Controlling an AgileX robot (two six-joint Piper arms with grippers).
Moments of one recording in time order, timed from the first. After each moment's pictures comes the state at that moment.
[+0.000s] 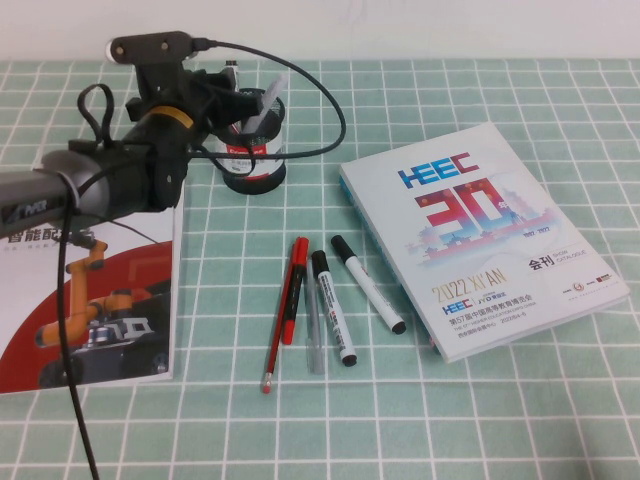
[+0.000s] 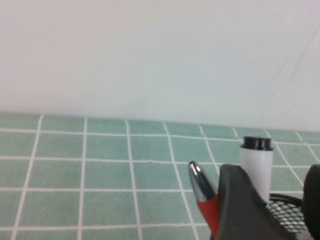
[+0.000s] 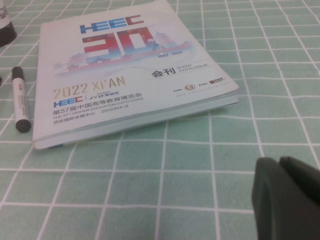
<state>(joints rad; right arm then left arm) 0.07 -0.02 0.03 0.15 0.34 -0.07 -0.36 2.10 -1.43 -0.16 -0.45 -0.04</state>
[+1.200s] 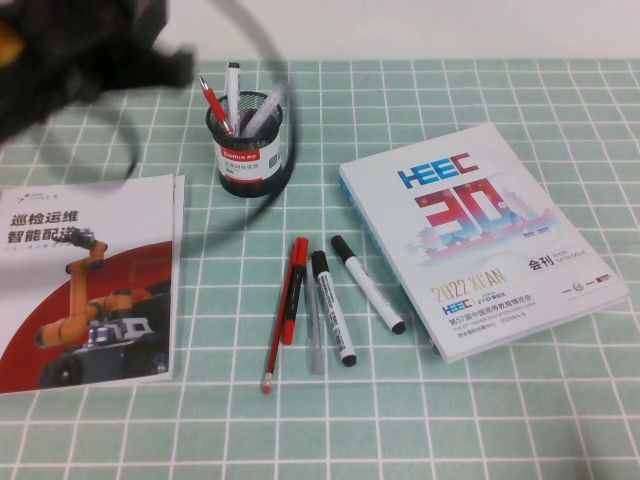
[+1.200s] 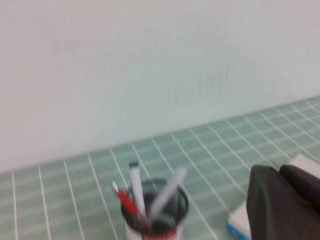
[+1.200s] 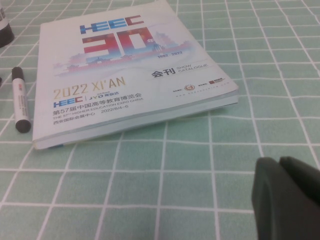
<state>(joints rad) 0.07 -0.02 0.03 0.15 0.34 -0.07 -0.43 1.23 -1.10 -0.22 0.12 0.26</state>
